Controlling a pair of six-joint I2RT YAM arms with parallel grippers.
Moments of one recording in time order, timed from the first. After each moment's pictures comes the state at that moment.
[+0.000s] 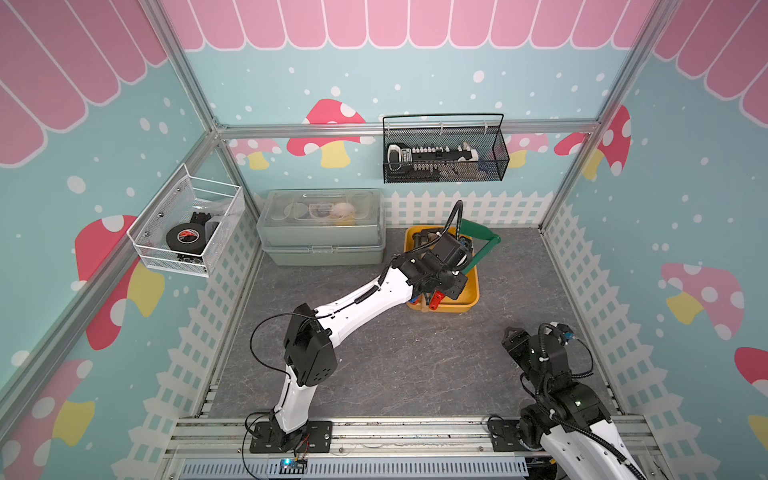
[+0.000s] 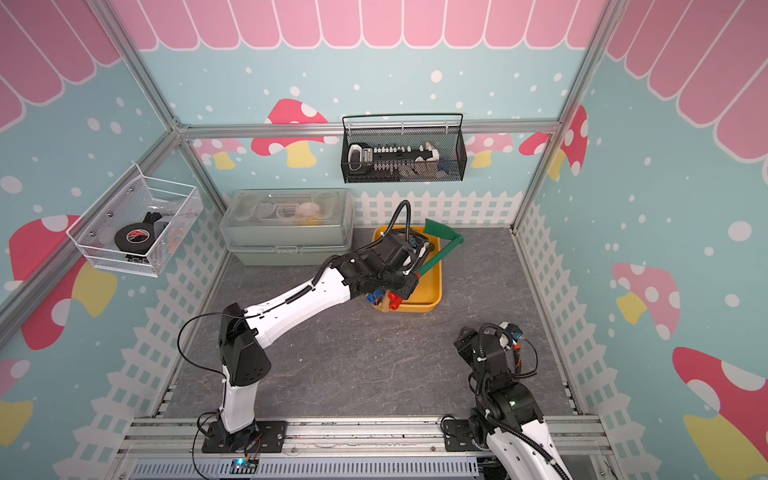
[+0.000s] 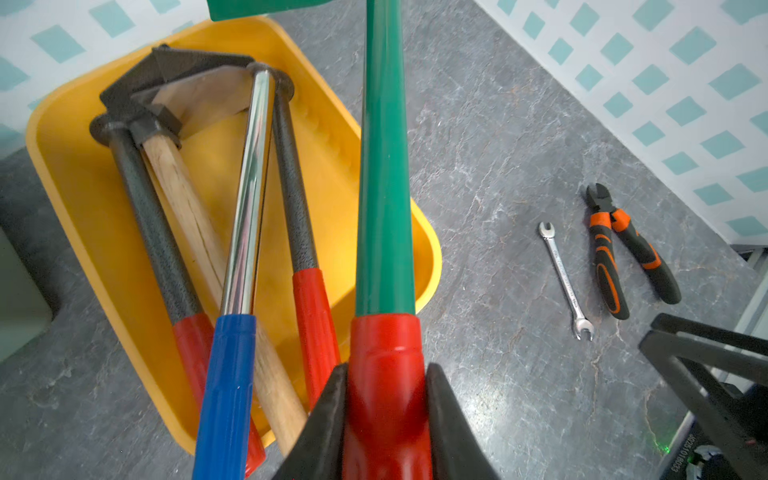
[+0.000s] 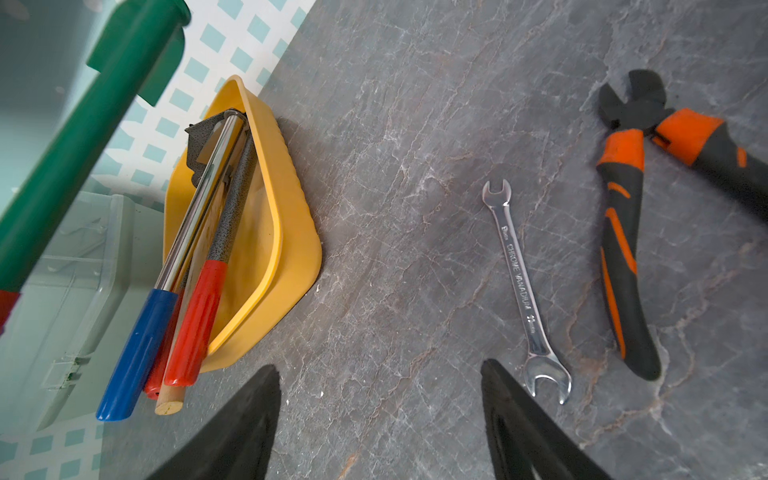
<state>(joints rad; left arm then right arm) -0.88 2.00 1.94 -0.76 -0.05 -0.19 0.33 0.35 0.40 -0.67 0.31 1.01</state>
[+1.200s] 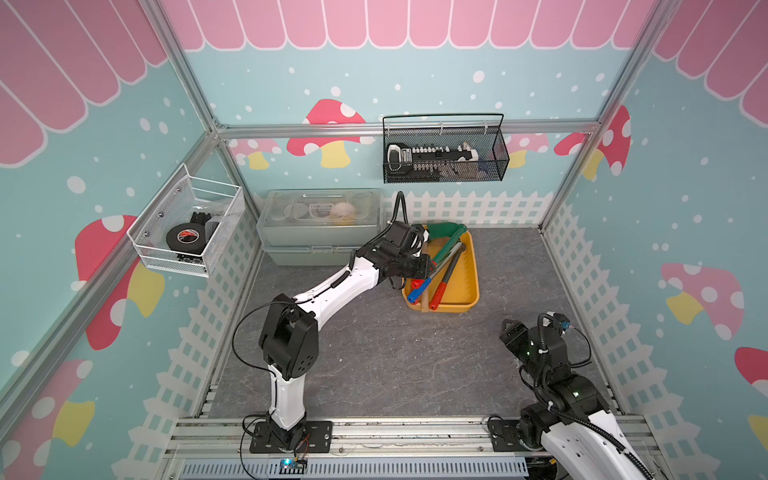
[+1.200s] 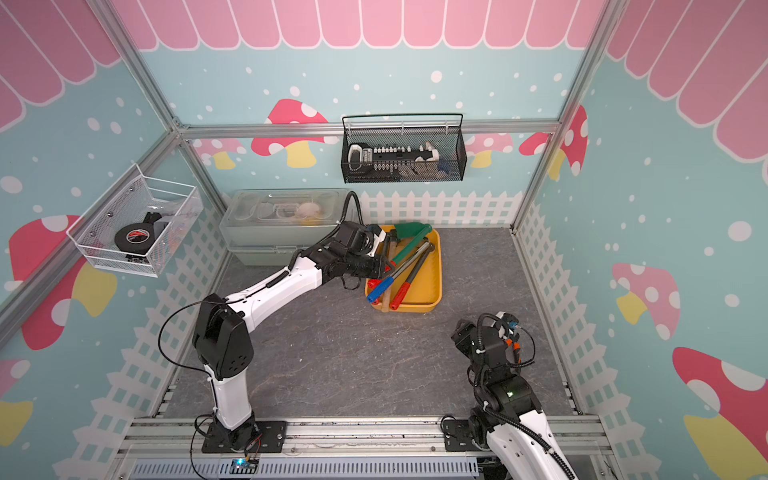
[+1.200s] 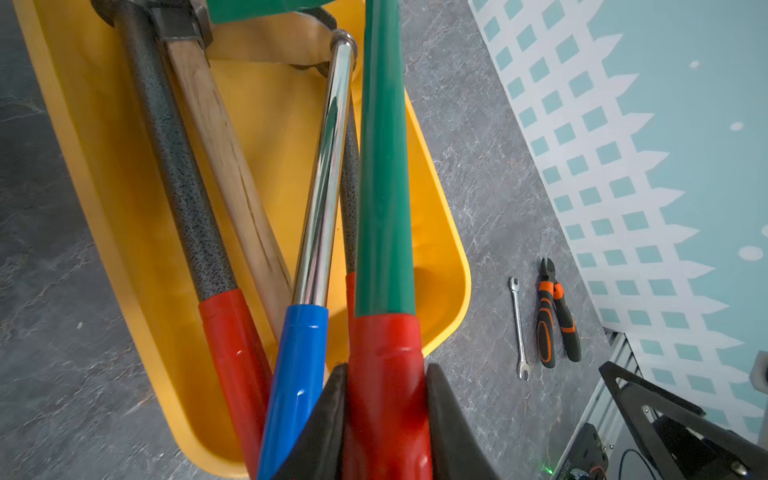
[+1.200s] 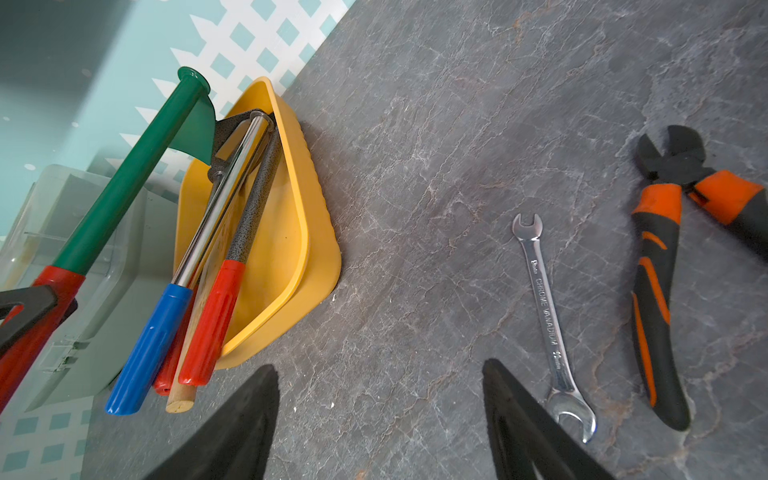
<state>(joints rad) -0.64 1.92 1.70 -0.50 0.31 -0.43 0.33 0.43 0.42 -0.60 0.30 0.94</state>
